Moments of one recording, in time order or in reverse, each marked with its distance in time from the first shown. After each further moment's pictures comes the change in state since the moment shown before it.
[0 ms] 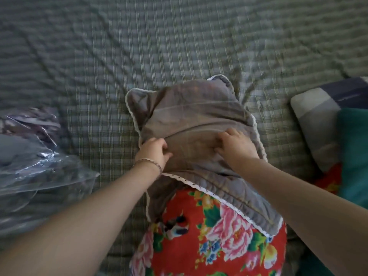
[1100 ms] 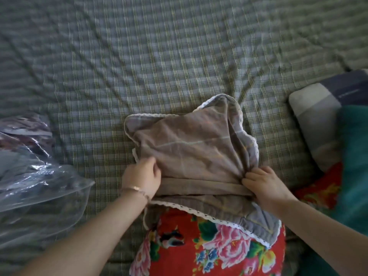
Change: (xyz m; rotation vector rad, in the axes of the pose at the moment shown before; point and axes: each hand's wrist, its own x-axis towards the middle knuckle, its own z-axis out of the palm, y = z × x) left_hand -0.031 -0.017 -0.001 0.215 0.013 0.017; right_hand -0.054 0.079 0.051 -0.091 0.062 -0.496
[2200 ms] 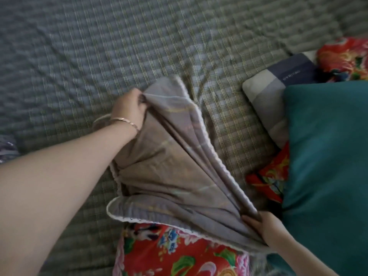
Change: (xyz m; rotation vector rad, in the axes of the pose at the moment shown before) left_hand 0.103 0.111 -0.059 -0.268 0.241 0.125; right_hand -0.132 -0.031 0.026 0.797 -0.345 1.218
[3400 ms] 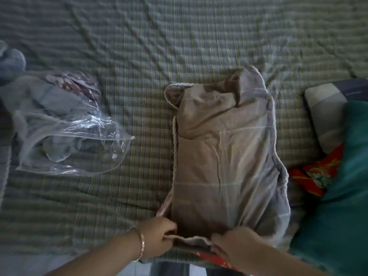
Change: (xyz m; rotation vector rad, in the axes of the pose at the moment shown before) left_hand -0.326 -0.173 -0.039 -0.181 -1.094 0.089; right_hand -0.122 -0.073 0.141 -1.081 -0.025 -1.115
